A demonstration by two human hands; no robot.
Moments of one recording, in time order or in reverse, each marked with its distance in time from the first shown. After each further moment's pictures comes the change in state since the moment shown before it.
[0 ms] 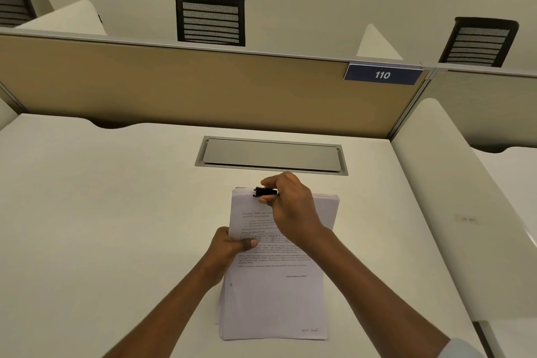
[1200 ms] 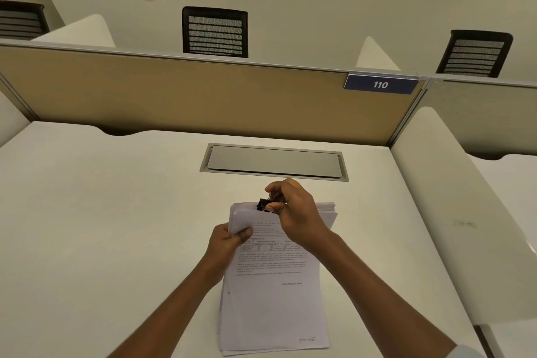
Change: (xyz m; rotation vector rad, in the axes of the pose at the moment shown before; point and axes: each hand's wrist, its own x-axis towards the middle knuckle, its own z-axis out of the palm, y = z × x) left_hand -0.016 0.020 0.000 0.025 0.092 0.138; right_hand -0.006 0.000 -0.008 0.083 -0.119 0.050
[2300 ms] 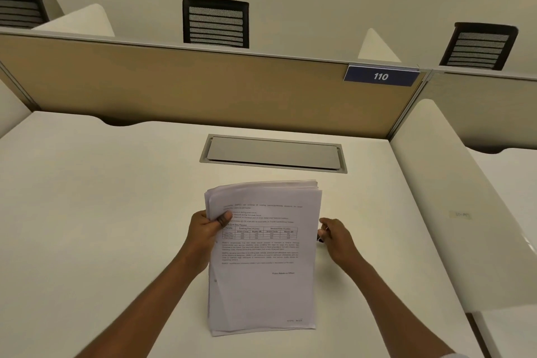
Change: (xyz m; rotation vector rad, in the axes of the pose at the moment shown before) left_hand -0.009 0.006 -0.025 -0.209 0.088 0.007; right_hand -0.076 0.187 0.025 -0.051 -0.057 0.434
